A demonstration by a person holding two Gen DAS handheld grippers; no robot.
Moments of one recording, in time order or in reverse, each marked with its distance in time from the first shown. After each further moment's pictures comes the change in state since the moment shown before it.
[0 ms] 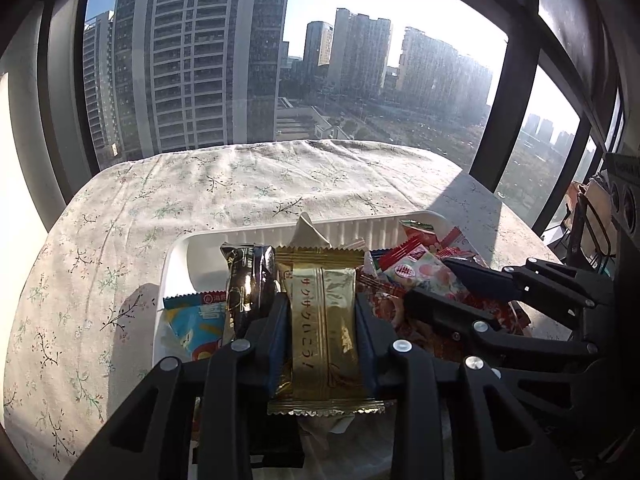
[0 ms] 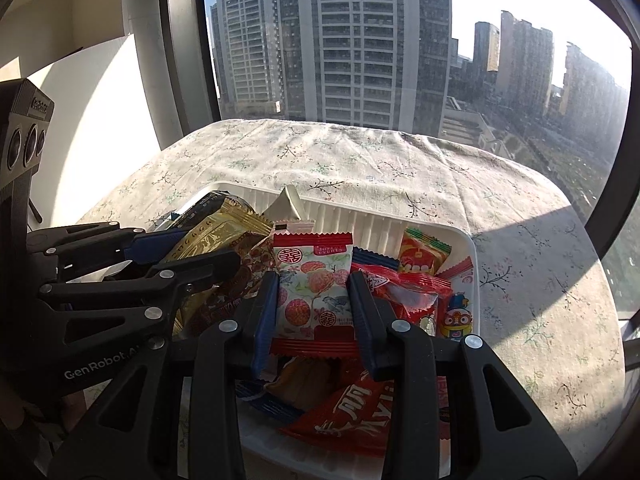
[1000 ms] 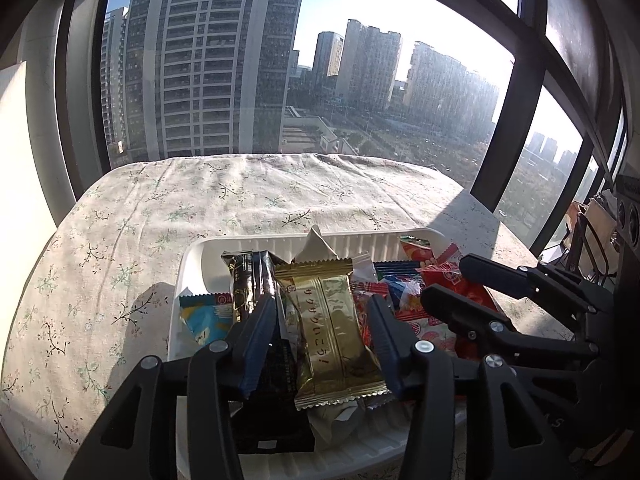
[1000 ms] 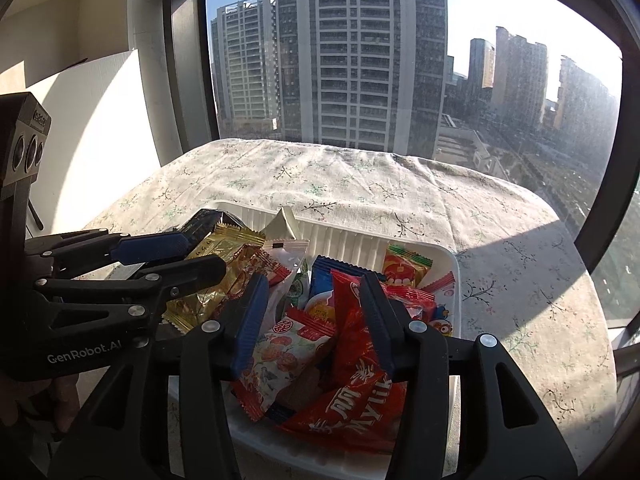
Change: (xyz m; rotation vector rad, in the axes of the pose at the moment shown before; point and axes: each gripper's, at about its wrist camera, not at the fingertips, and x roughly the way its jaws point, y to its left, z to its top) left arm -0.019 0.009 0.001 -0.051 -0.048 0.001; right arm -0.017 -0.002 0.002 -0.008 -0.081 -0.020
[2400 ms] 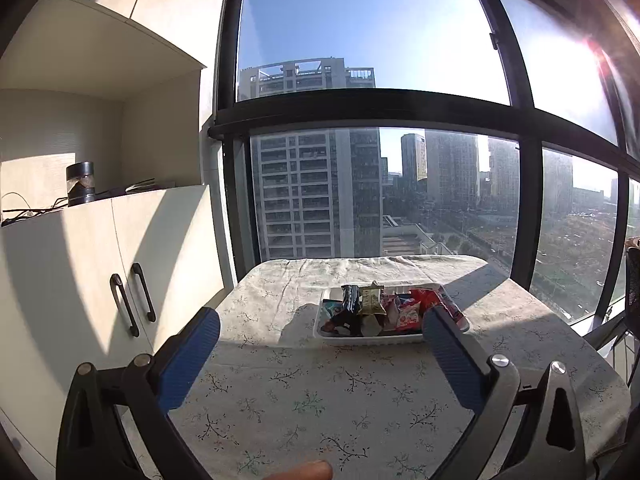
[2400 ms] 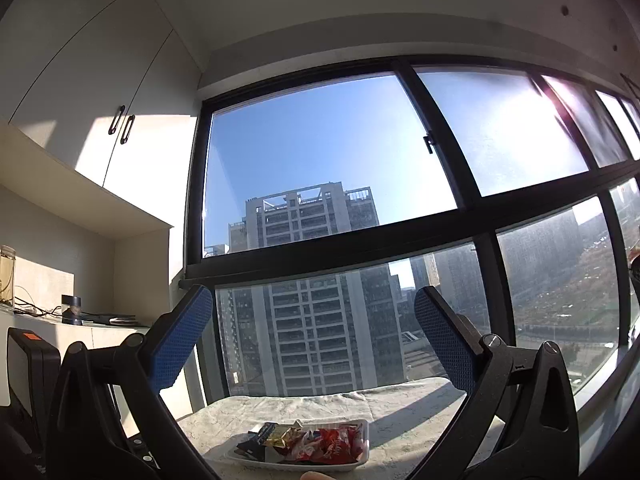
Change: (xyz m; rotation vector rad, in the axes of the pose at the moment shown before) left arm -0.313 -0.105 -0.145 0.009 -0.439 0.426; right arm -0.439 0.065 -0.137 0.138 -1.012 -0.169
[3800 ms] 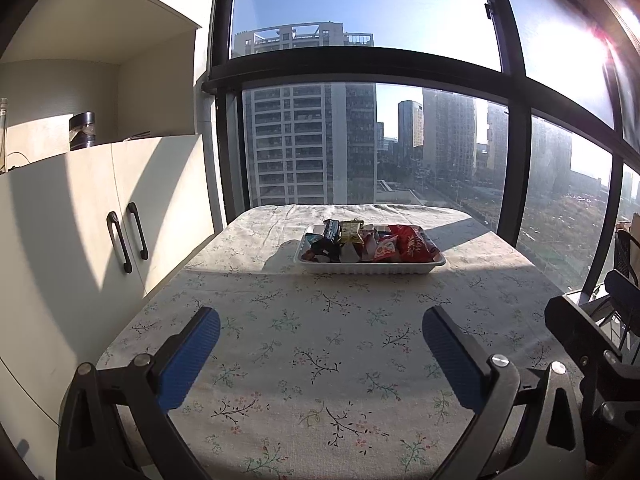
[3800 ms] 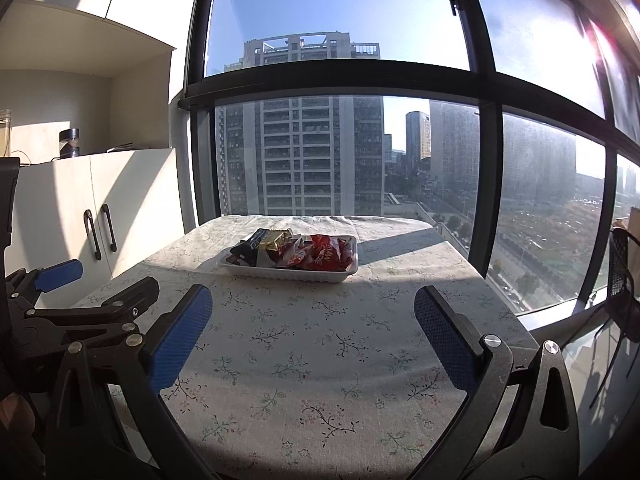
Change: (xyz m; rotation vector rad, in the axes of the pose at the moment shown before) left arm -0.032 -0.026 -0.054 -0.013 0.138 -0.038; right arm -0.031 0.021 -0.104 -0.117 0.637 -0.030
